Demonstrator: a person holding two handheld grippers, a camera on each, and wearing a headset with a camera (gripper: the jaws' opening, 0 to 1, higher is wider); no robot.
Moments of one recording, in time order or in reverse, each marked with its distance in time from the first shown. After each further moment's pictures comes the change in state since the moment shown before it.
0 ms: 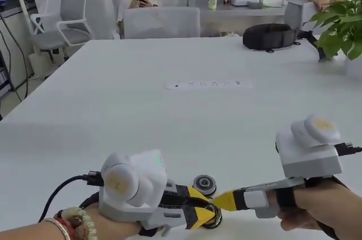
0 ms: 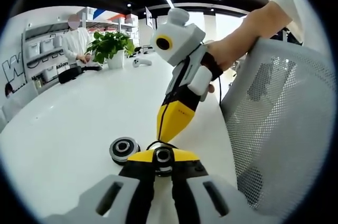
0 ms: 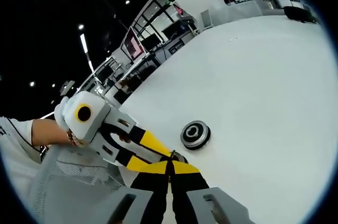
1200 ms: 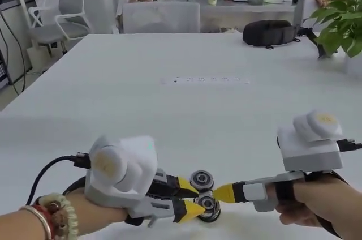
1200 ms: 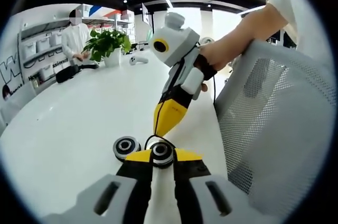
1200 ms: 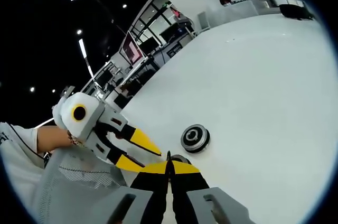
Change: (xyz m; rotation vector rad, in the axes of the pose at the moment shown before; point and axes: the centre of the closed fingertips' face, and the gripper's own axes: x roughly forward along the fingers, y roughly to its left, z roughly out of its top) left arm -0.024 -0.002 0.011 0.008 0.009 -0.044; right arm -0.005 0.005 0.008 0.032 -0.038 0.026
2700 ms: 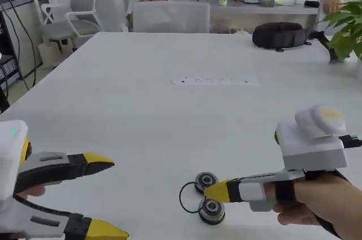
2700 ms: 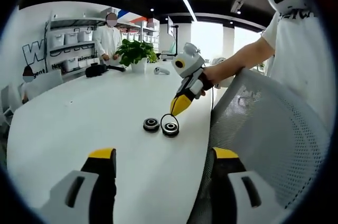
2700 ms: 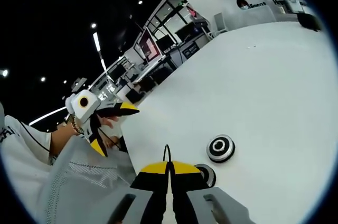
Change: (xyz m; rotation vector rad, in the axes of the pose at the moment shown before) left arm -0.128 -0.003 -0.022 -0.158 -0.065 0.162; right arm 0.007 0.041 0.008 -0.087 0.026 0.095
